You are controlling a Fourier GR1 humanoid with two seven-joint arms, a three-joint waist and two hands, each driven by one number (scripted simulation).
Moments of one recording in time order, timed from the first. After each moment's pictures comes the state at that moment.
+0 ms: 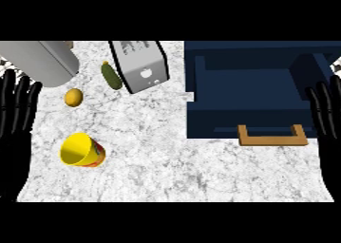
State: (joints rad) left arm -0.03 0.11 0.01 -2.10 0.01 0.03 0.01; right arm 0.01 -0.11 0.01 -2.10 -0.02 0.01 -0.02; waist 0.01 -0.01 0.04
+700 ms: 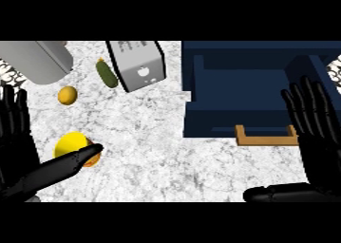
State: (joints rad) left arm -0.01 0.01 -0.03 -2.06 -0.10 0.40 0.05; right arm -0.01 -0.08 0.06 -2.07 -0.08 0.04 0.06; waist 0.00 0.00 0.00
